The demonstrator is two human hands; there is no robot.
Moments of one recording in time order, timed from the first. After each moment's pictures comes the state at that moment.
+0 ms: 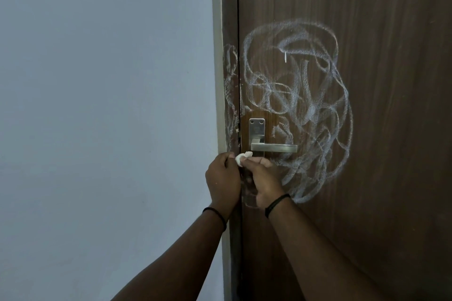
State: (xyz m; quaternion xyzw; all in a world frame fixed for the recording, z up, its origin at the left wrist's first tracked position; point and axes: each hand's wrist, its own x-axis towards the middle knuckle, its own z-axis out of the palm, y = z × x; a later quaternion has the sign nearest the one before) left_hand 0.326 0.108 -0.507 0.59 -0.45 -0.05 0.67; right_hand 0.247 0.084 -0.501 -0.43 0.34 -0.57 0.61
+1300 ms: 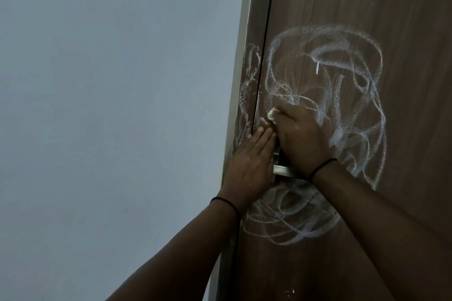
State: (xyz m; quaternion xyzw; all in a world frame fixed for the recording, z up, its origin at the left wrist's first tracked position) left_hand 0.332 0.051 -0.467 0.50 -0.71 0.29 0.41; right_hand 0.202 0.004 -0.394 -0.80 0.27 -0.48 -0.23
